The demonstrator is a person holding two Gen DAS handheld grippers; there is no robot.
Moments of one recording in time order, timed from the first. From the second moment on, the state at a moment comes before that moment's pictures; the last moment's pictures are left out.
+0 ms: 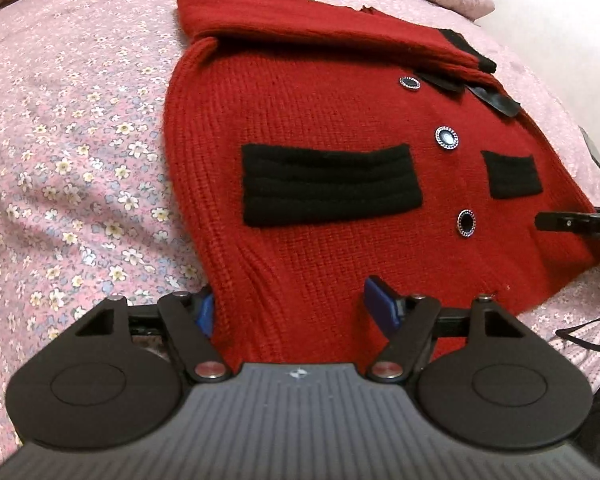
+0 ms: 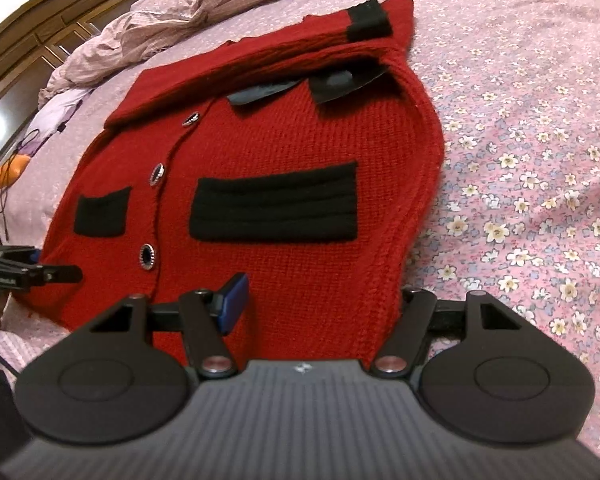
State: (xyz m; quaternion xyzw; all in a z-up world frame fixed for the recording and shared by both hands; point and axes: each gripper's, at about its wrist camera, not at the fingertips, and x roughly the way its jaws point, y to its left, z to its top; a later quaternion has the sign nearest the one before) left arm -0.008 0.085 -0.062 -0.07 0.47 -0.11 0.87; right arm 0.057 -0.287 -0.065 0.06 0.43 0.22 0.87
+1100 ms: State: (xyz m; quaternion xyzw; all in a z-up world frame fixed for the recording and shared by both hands) left arm 0.032 0.098 0.015 -0.26 0.39 -0.12 0.88; right arm 0.093 -0.308 -0.006 0.29 0.30 0.27 0.87
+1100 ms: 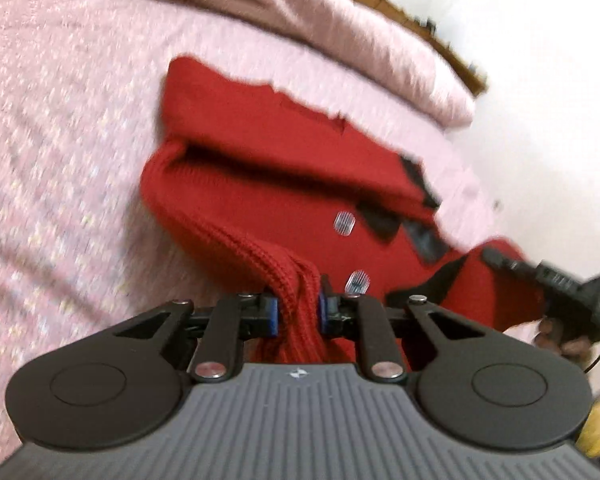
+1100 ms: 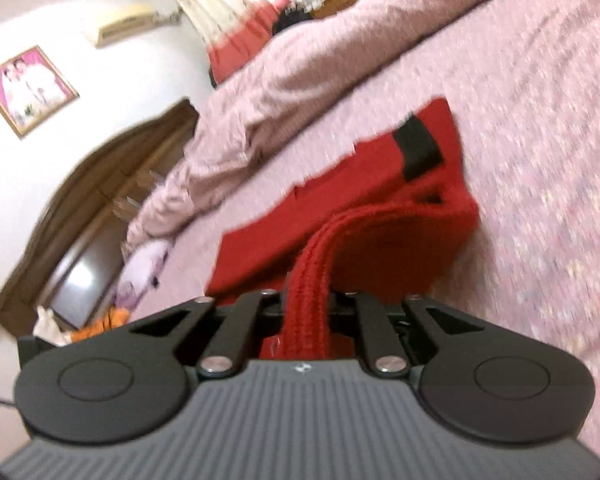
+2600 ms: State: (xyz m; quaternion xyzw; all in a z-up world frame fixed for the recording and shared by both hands) left arm 0.213 0.168 0.049 -0.20 0.38 -0.01 0.90; right arm 0.237 -0.295 -0.026 0.23 0.26 0.09 0.93
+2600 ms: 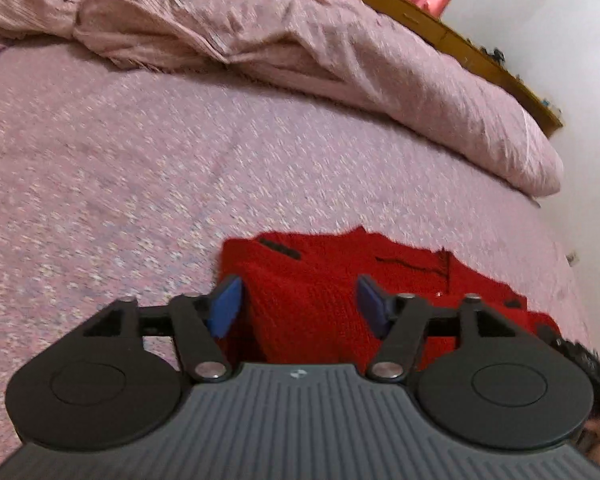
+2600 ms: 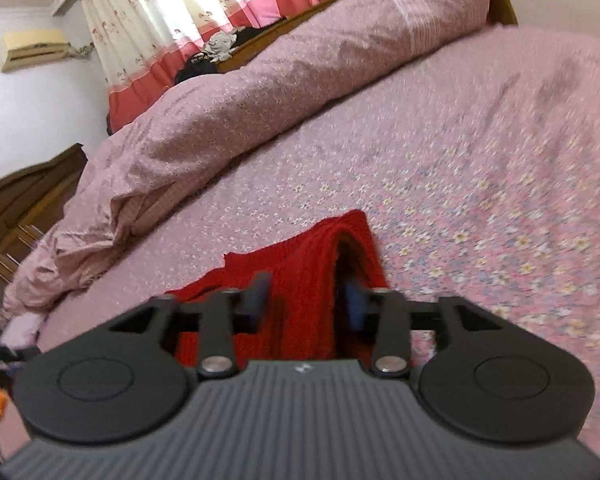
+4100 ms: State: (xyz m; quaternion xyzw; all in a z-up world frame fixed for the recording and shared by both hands) left arm 0.245 0.063 0.015 0.06 0.29 0.04 0.95; right arm 0.244 -0.219 -0.017 0.03 0.25 0.12 0.96
